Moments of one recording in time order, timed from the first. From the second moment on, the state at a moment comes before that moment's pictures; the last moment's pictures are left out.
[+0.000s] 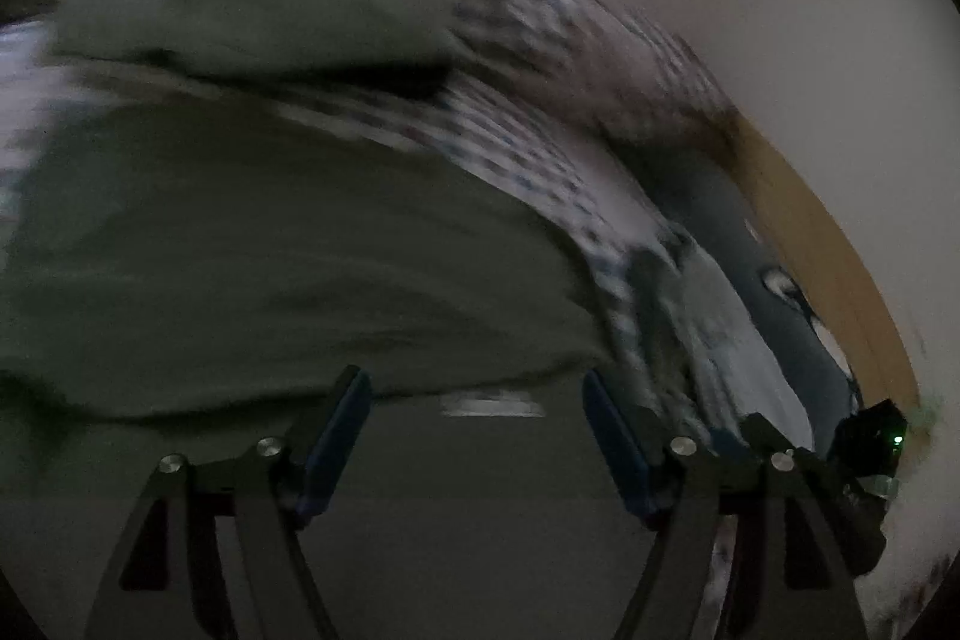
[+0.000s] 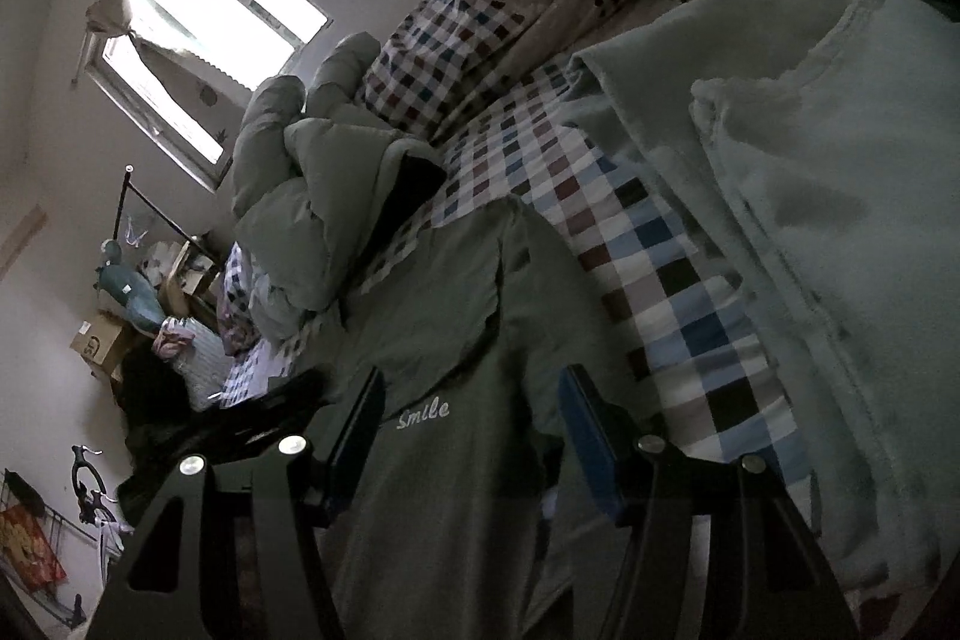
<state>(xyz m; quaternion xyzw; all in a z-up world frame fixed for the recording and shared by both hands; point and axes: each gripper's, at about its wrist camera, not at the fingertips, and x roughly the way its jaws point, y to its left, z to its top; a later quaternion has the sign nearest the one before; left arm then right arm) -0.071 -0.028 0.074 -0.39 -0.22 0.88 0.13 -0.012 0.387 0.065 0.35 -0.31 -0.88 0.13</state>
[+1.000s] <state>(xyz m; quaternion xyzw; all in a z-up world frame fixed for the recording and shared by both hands) -0.022 -0.159 0.008 -0.40 0.01 0.92 -0.04 -0.014 0.251 0.054 0.37 -0.14 -0.90 0.20</state>
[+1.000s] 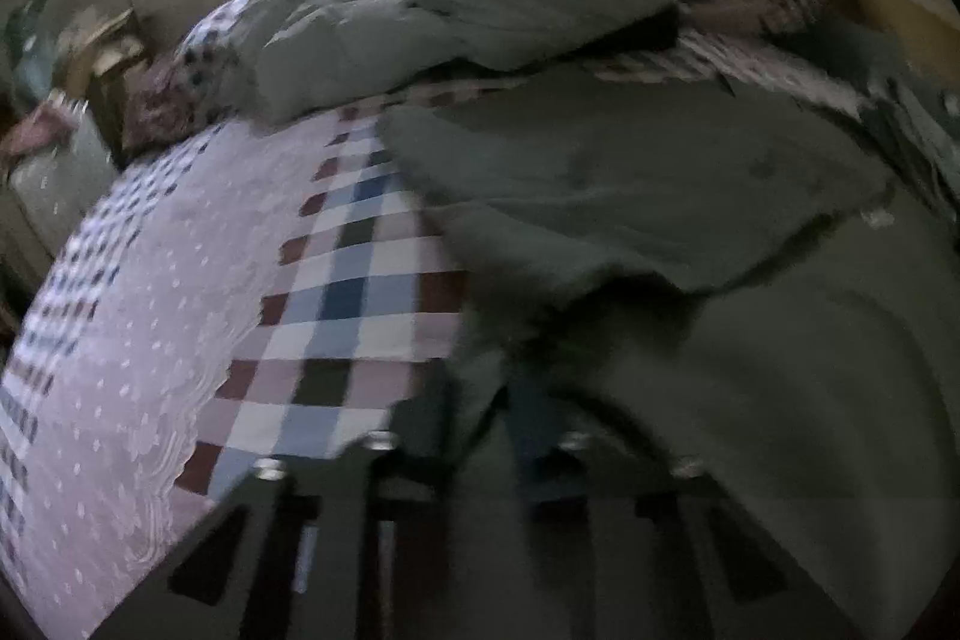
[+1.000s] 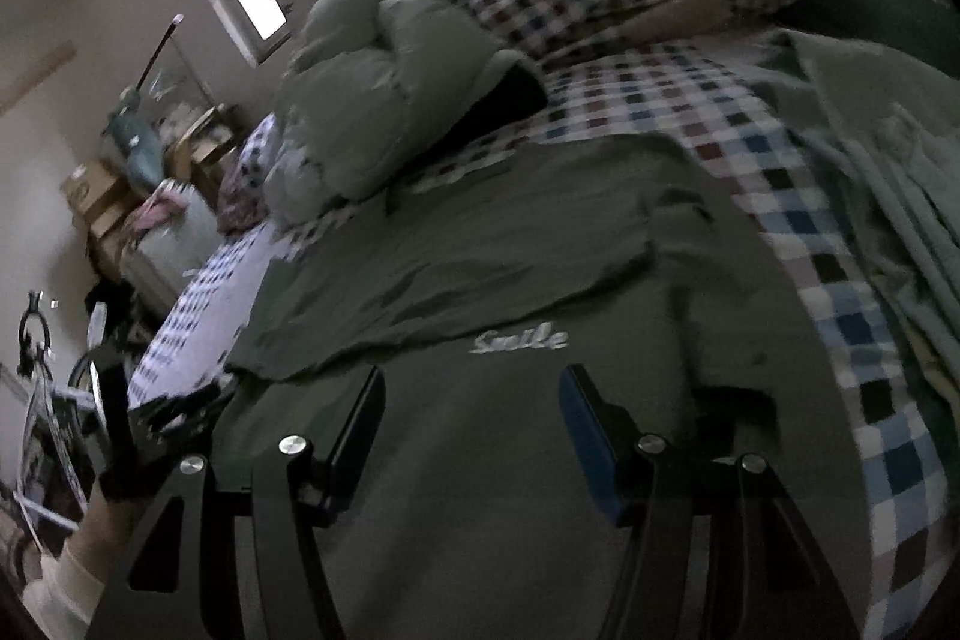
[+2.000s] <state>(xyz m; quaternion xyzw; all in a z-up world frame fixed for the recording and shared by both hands) -0.021 -0.187 0.008 -0.40 -0.12 0.90 0.11 -0.039 -0.036 0.045 0.38 0.17 -0.84 0.36</state>
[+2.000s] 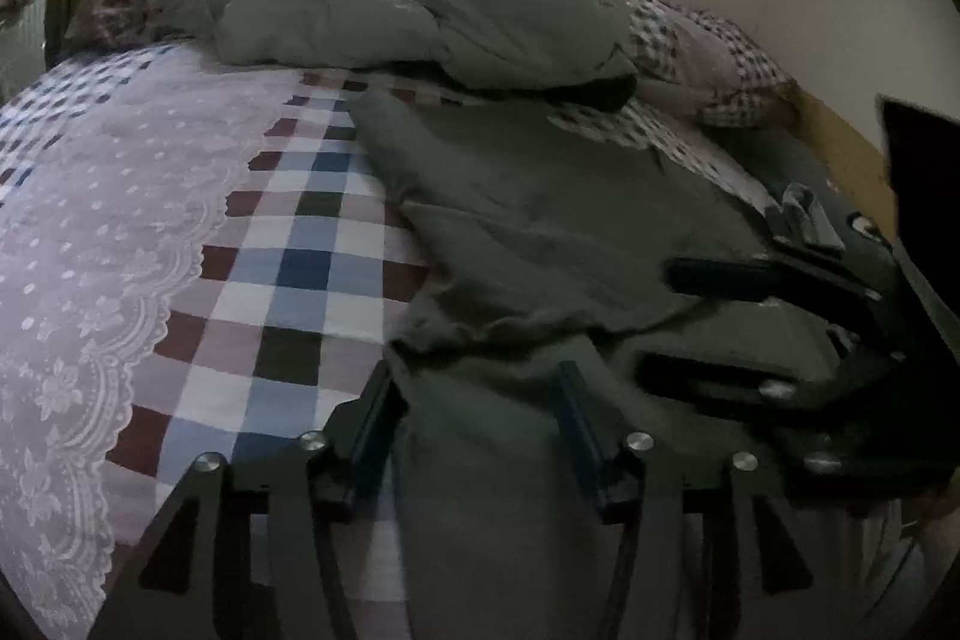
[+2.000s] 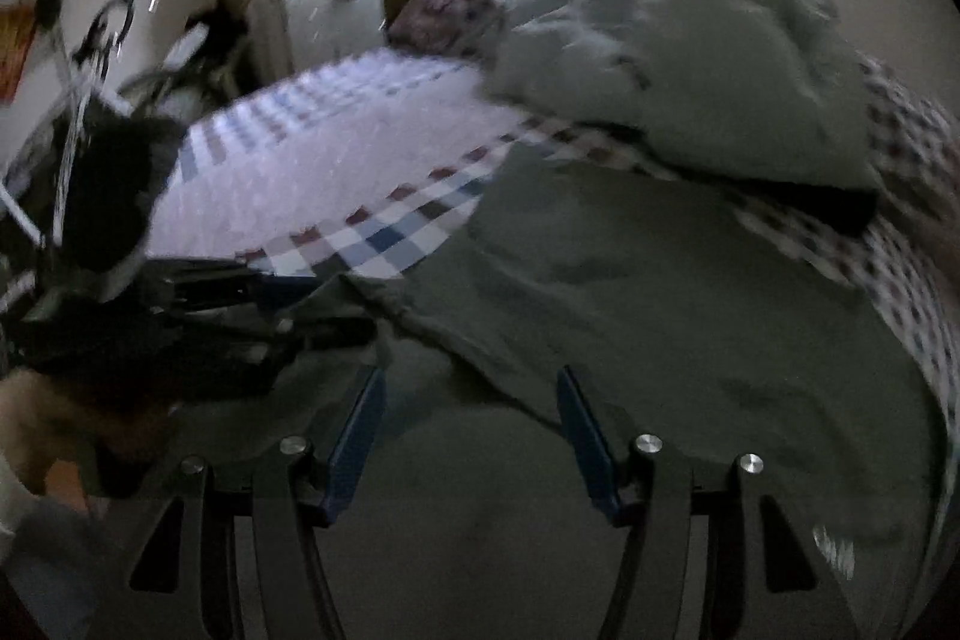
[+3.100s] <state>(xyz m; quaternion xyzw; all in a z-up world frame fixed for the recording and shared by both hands) -0.015 -0.251 -0.012 -0.40 -0.30 0.87 0.02 -0.081 -0.091 0.071 0.42 0.18 -0.78 0.43</state>
